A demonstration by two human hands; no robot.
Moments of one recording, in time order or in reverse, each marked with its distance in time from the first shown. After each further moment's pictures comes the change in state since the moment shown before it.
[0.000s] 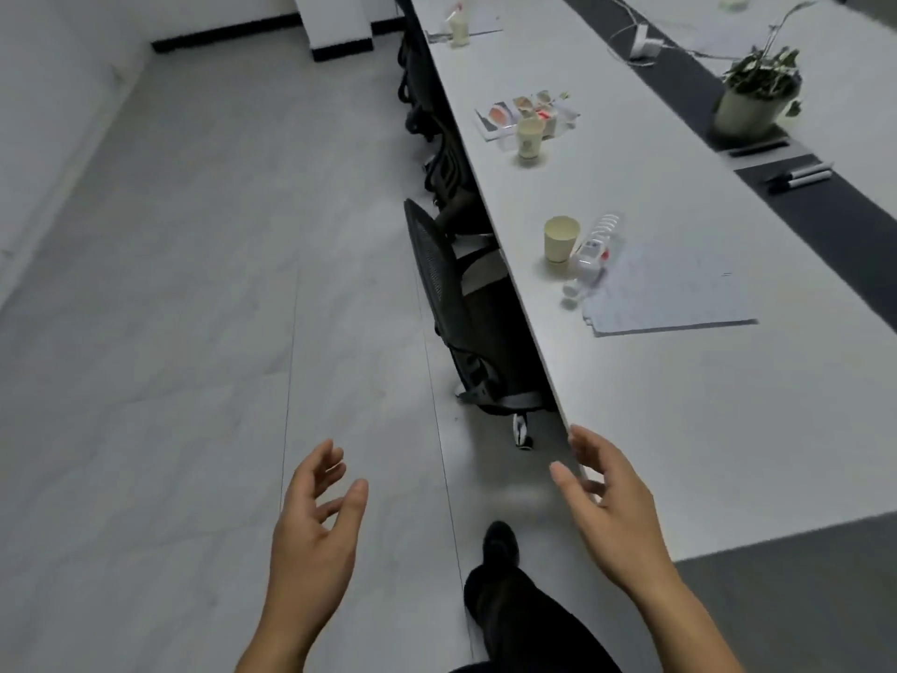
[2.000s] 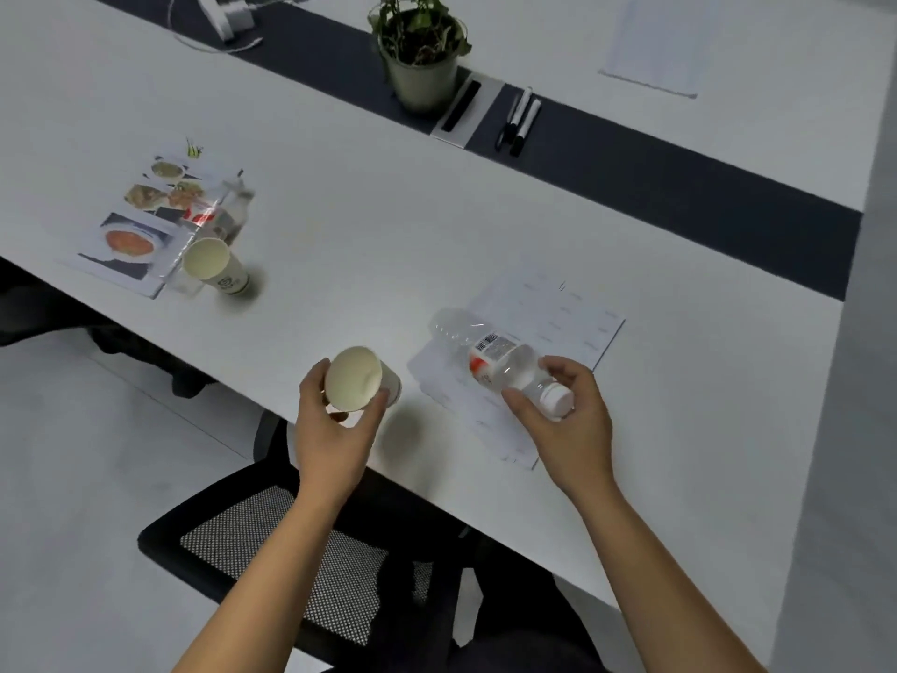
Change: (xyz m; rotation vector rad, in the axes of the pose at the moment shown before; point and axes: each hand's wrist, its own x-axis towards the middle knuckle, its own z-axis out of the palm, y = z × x) left_hand 0.476 0.152 0.387 0.221 -0.740 0.302; right_hand 0.382 -0.041 -0.041 0.332 0.940 0.504
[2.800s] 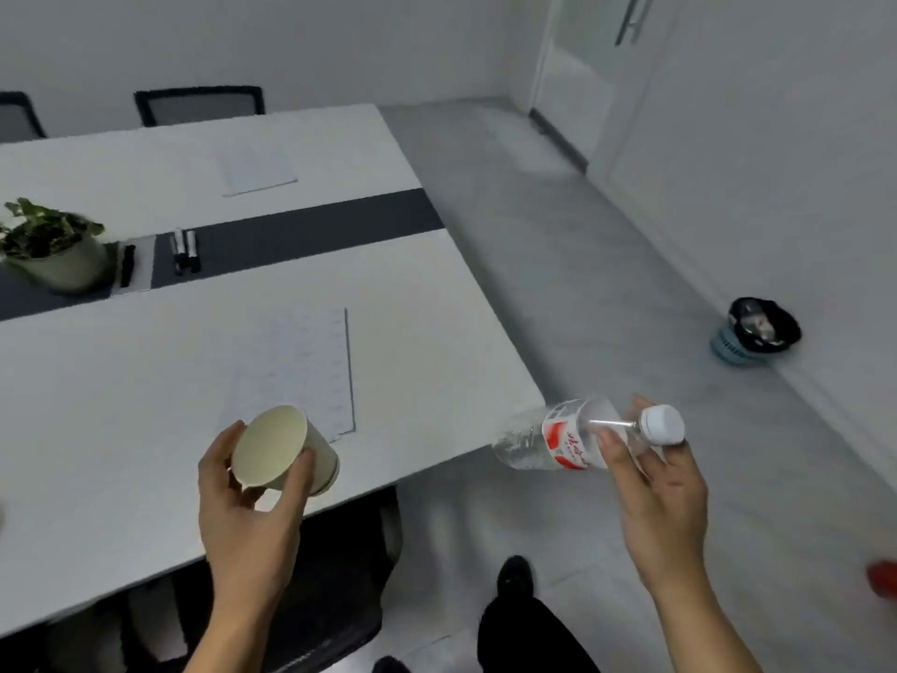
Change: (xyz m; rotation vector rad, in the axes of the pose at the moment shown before) left_hand -0.180 0.046 -0.070 -0.301 -0.559 0.430; right_hand -0.373 0.063 -0.130 0.325 0.999 -0.111
